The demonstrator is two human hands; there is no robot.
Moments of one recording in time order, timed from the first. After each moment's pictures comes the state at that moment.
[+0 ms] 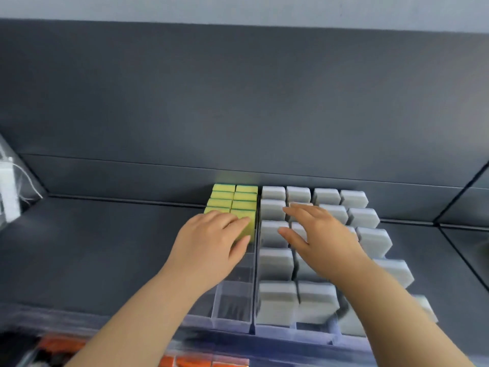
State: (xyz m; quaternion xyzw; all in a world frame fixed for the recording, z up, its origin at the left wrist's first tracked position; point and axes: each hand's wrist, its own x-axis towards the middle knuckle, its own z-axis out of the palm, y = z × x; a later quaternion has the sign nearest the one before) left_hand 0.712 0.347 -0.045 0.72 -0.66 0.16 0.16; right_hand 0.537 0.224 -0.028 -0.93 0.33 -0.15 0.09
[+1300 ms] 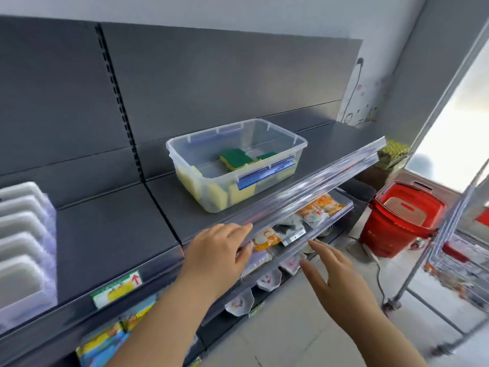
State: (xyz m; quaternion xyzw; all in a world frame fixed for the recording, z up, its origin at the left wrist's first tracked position) left_hand 0.140 0.254 -0.079 0.47 -0.84 0.02 0.25; right_hand -0.075 0.329 -0.075 -0.64 0.72 -0.23 0.13
